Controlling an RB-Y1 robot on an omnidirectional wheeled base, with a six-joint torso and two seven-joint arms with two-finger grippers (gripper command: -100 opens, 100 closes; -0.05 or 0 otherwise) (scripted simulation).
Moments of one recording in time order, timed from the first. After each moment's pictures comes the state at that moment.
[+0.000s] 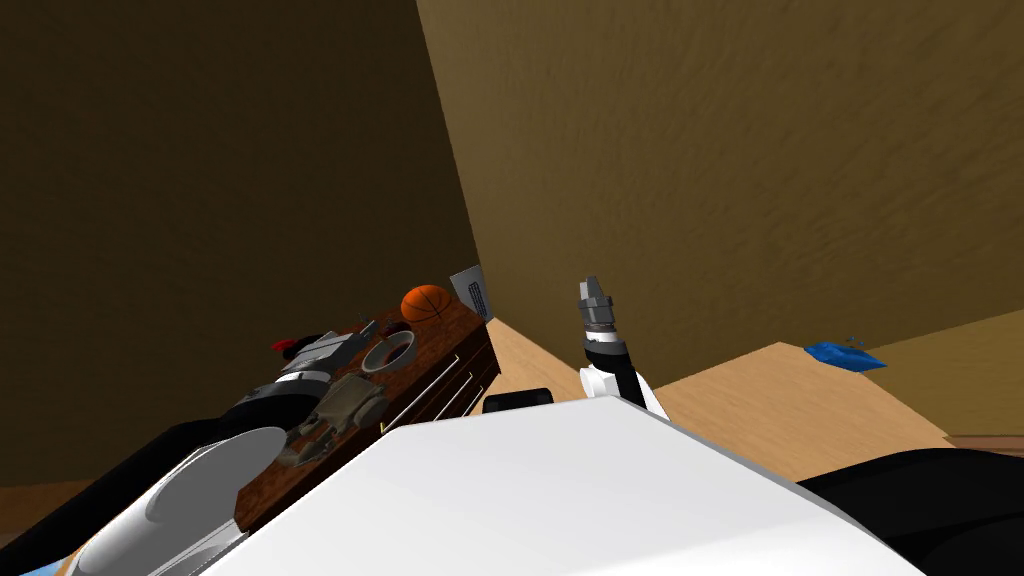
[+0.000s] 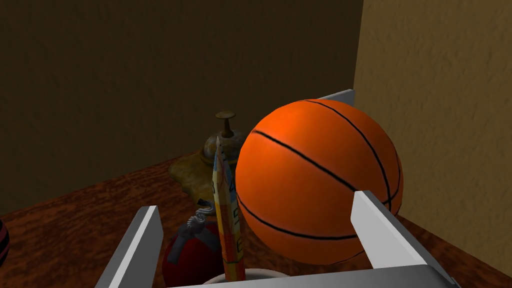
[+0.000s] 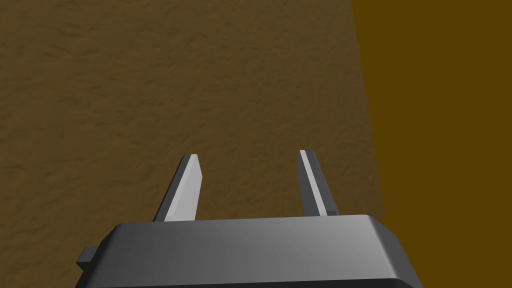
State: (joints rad) left arm 0.45 0.19 0.73 -2.30 1.04 0.57 1.08; right arm 0.53 0.00 0.06 -2.26 0.11 -0.52 0.16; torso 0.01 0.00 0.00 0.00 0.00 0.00
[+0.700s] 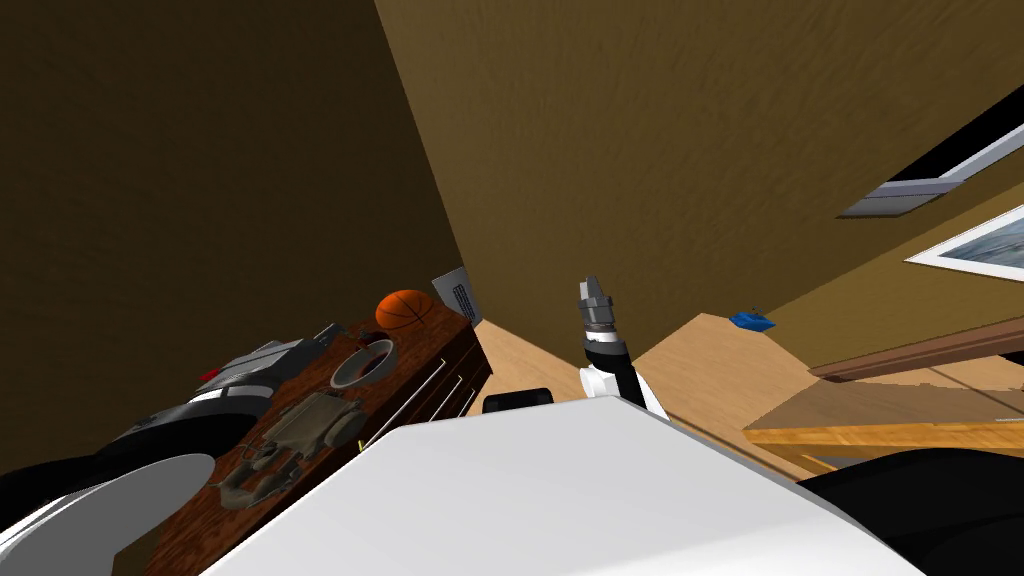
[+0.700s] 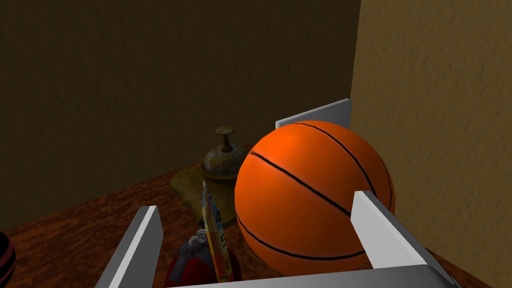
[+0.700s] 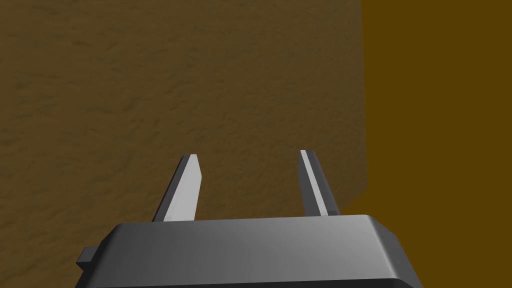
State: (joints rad) left arm 0.45 0.25 0.90 -2.29 1.01 0.62 1.22; right arm 0.53 0.00 0.06 -2.26 0.11 -0.52 0.16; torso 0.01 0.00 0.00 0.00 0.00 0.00
